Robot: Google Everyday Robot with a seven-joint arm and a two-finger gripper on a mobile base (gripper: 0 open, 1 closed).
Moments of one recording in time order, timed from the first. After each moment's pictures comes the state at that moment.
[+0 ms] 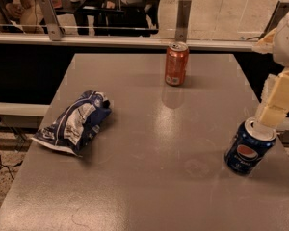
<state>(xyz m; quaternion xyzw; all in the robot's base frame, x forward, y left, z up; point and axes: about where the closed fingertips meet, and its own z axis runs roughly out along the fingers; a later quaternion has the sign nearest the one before) 0.438 -0.217 0.976 -0.60 0.78 -0.03 0.16</state>
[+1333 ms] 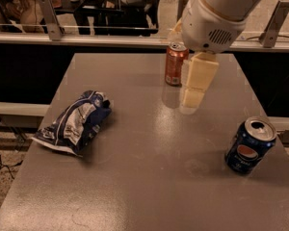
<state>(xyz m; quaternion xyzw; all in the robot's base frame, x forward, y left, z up) 0.480 -0.073 0.977 -0.72 0.67 0.02 0.18</state>
